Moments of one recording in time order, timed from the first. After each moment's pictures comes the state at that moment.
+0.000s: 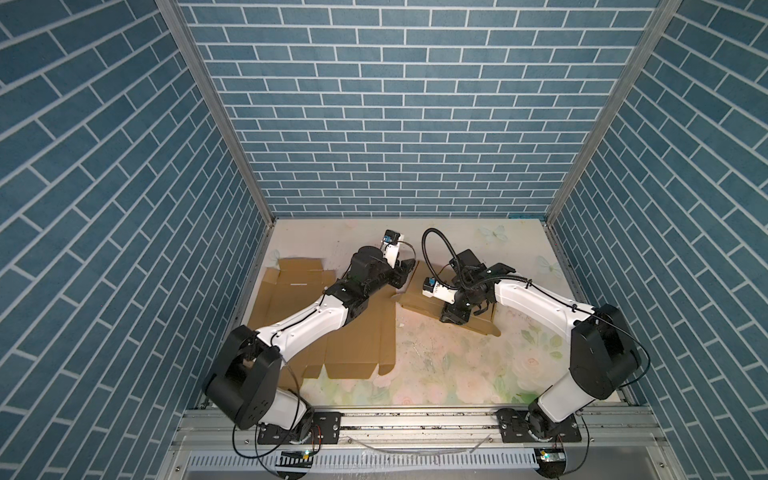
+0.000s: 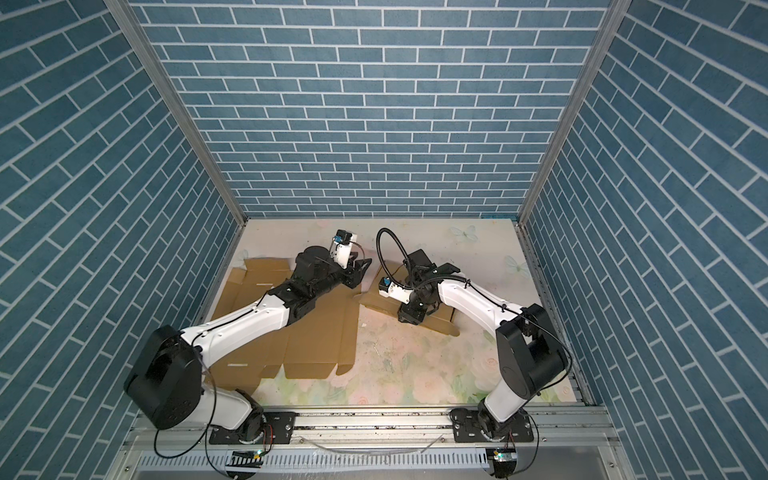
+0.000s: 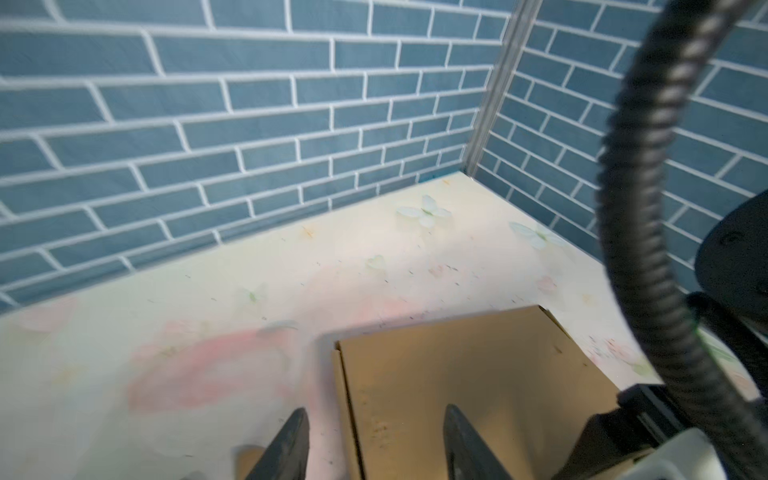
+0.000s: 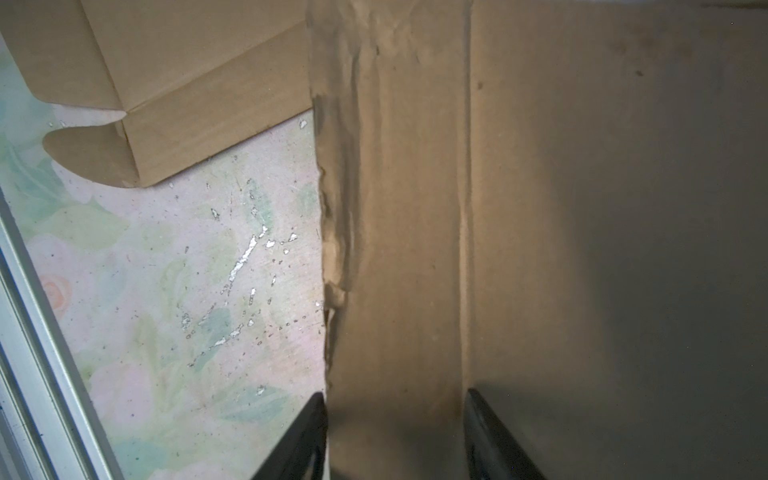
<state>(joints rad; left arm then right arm) -0.60 1.51 0.96 0.20 0.14 -0.15 0.63 1.62 1.16 -0.79 -0.30 -0.58</state>
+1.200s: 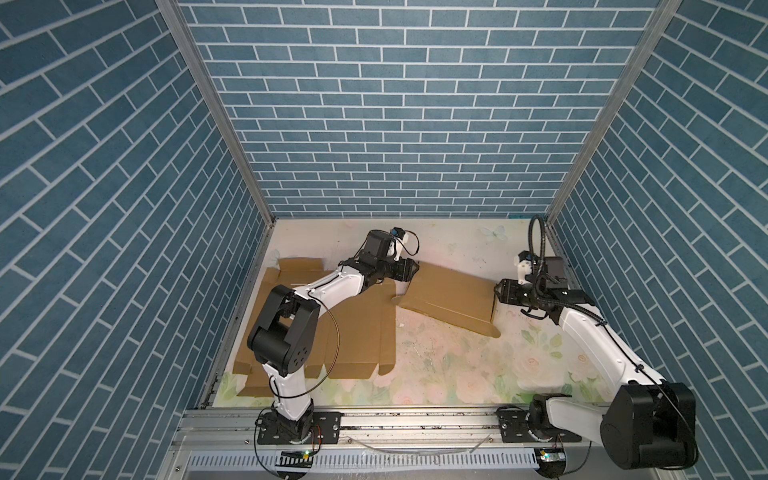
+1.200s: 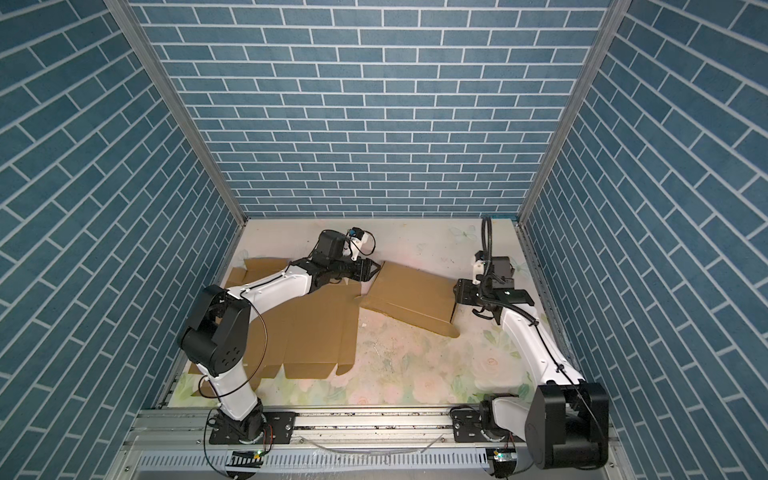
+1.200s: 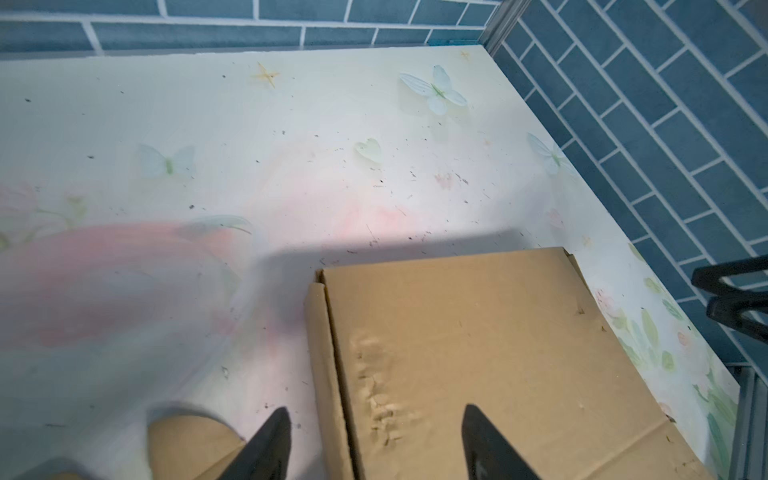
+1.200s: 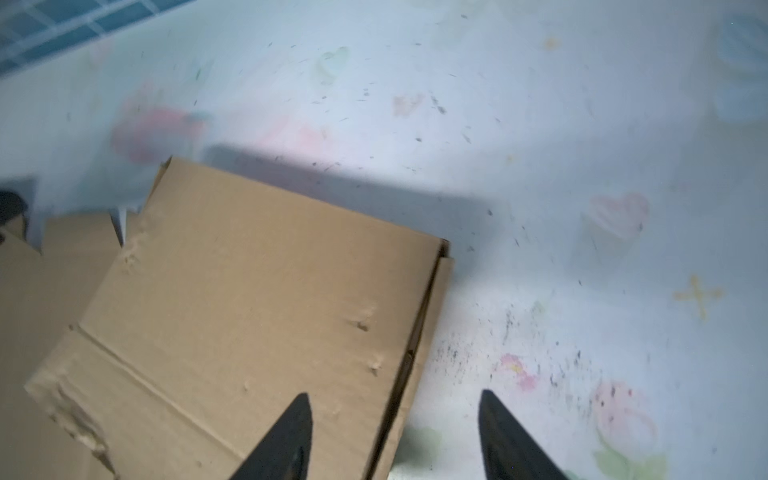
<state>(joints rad) -0.50 1.82 1.26 -0.10 0.33 -0.24 0.06 1.19 0.81 -0.51 -0.25 0.24</state>
